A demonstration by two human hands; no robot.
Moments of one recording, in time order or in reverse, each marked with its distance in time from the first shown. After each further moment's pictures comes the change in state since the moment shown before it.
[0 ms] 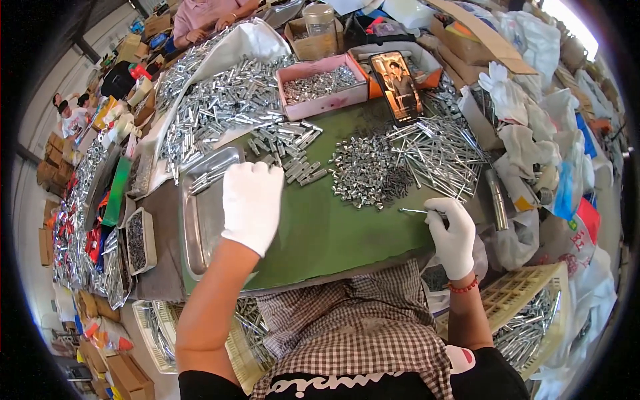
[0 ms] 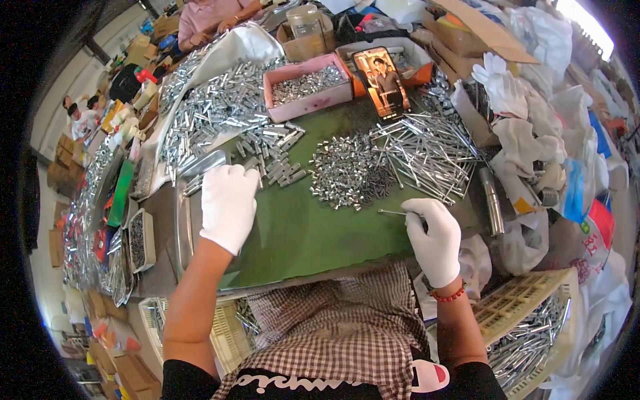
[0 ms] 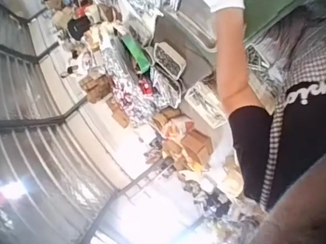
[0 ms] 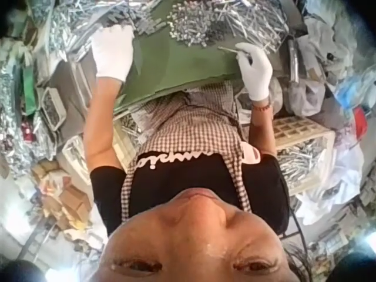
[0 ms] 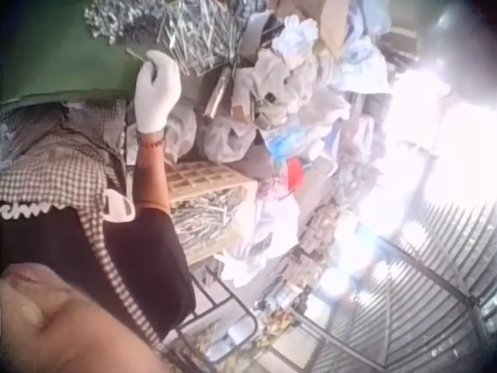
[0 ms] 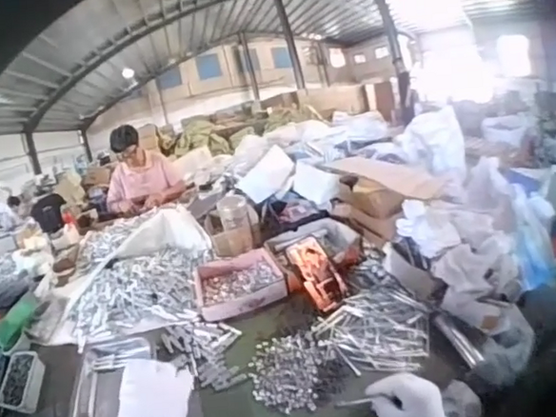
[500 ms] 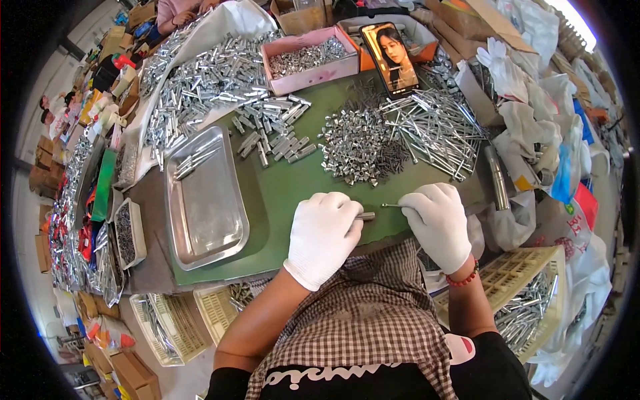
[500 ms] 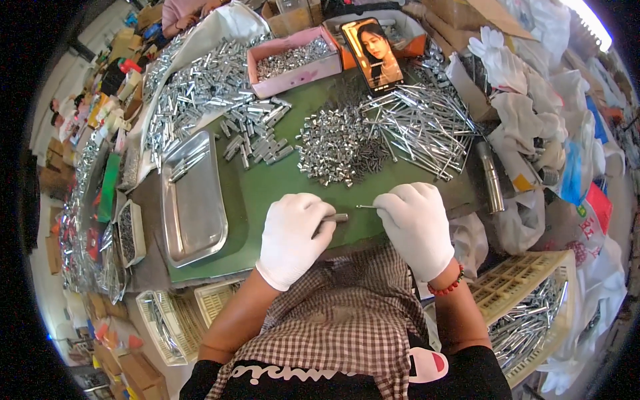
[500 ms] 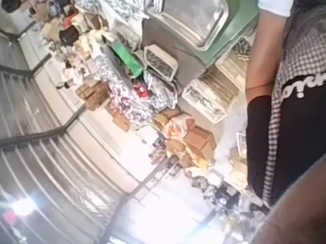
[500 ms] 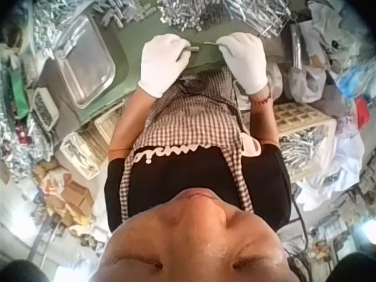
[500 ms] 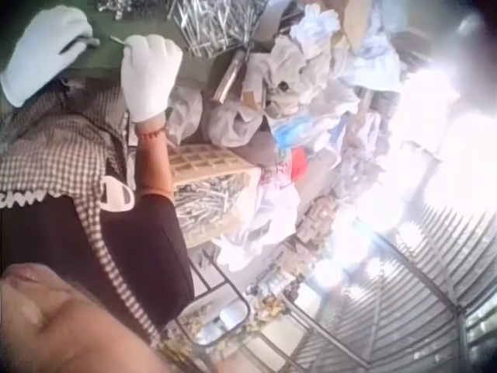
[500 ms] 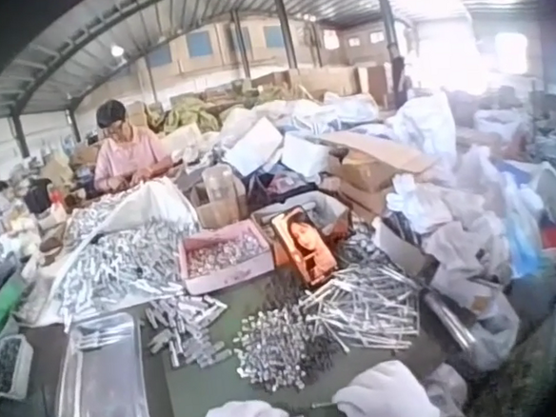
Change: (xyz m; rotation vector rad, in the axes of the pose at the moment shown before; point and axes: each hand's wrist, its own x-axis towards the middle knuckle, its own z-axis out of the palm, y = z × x) left_hand -0.031 0.110 -0.008 -0.810 -0.064 0.053; right_hand 0.002 -0.021 0.005 -0.385 -0.239 -0.292
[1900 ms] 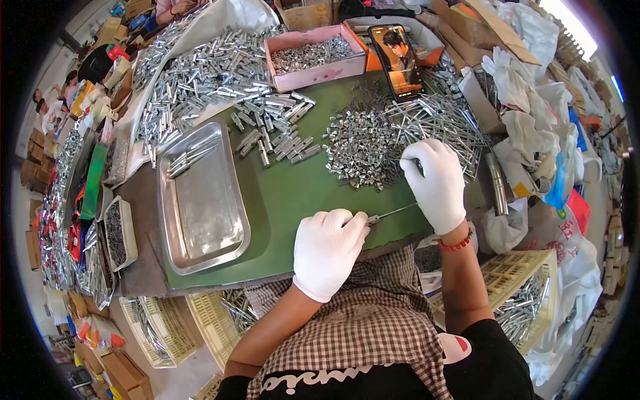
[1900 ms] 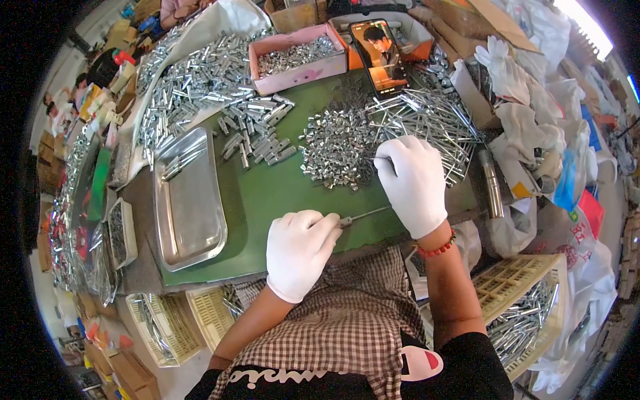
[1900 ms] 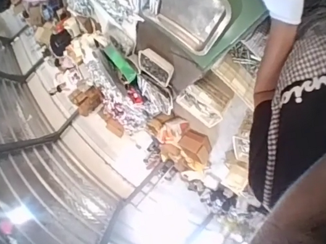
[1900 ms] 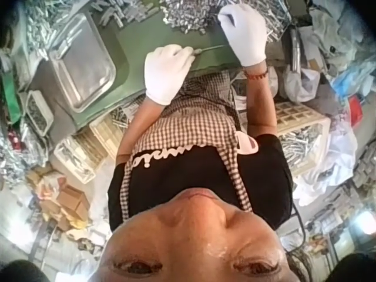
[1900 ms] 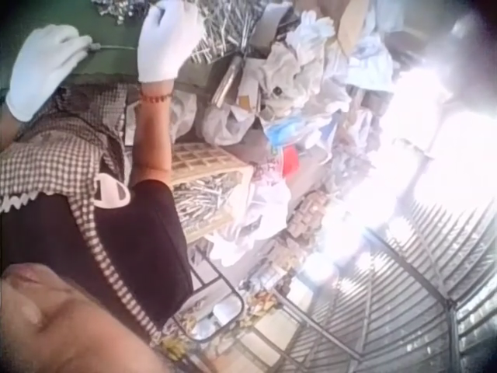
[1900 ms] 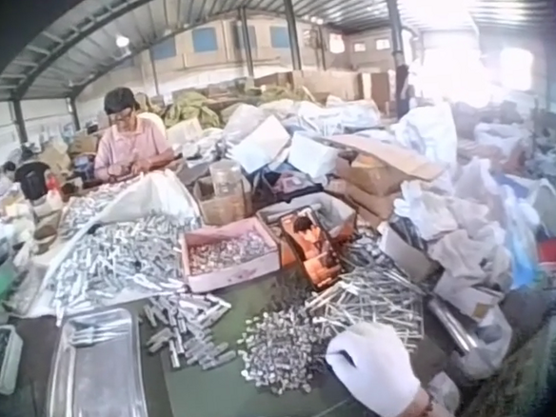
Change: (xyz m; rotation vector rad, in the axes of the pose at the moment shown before) left_hand -0.020 0.003 0.015 0.029 0.148 -0.066; right_hand 0.061 0.023 0.023 -0.016 0.145 0.036
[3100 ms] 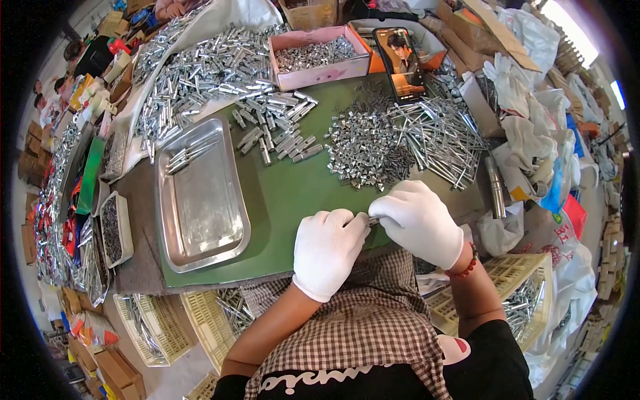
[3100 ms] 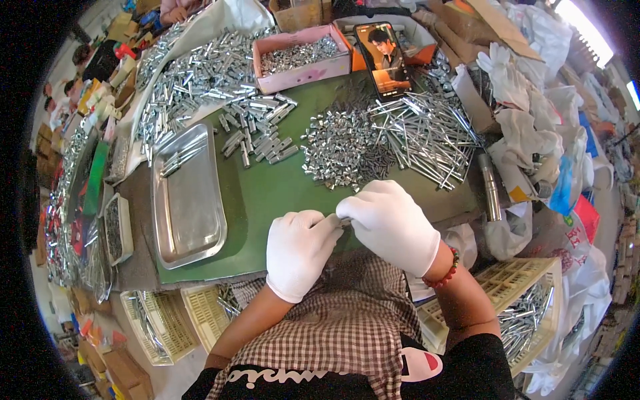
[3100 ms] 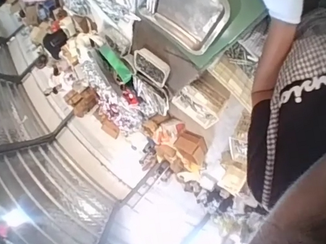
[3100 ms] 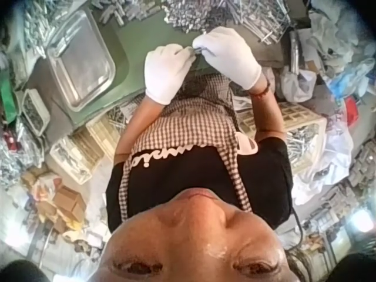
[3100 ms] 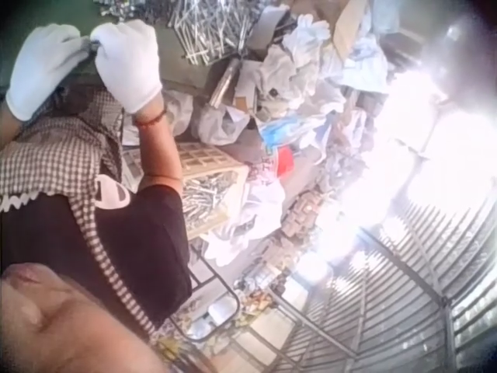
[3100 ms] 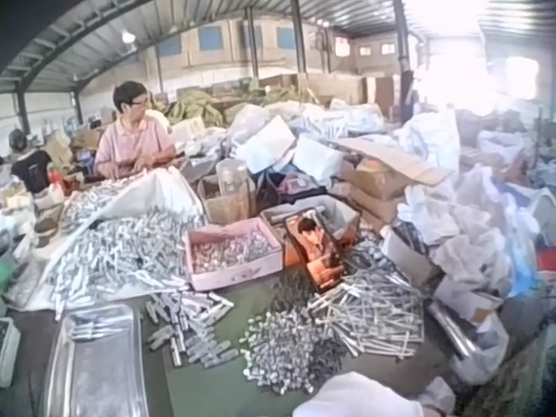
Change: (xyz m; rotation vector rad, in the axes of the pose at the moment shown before) left_hand 0.002 0.000 -0.002 -0.033 -0.008 -0.003; right_hand -0.017 -0.040 -0.018 0.211 -0.381 -0.314
